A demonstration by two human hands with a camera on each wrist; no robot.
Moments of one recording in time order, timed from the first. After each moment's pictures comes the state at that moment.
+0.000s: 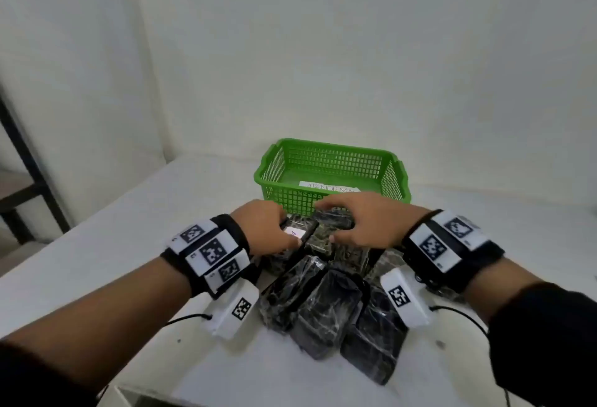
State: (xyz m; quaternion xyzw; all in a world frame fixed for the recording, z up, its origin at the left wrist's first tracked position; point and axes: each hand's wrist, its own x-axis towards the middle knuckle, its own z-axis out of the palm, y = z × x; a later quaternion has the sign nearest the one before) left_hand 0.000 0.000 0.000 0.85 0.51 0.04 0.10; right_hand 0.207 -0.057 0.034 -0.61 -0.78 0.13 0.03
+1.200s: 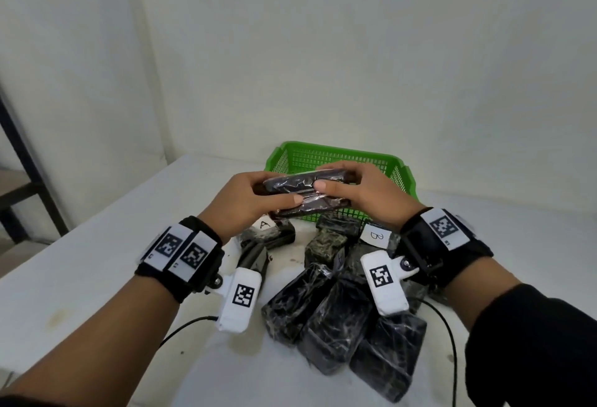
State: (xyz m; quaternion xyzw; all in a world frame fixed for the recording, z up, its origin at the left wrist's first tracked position) left_hand -0.033 0.016 0.014 0.70 0.36 0.39 0.48; right_hand 0.201 -0.019 0.031 -0.54 -0.65 0.34 0.41
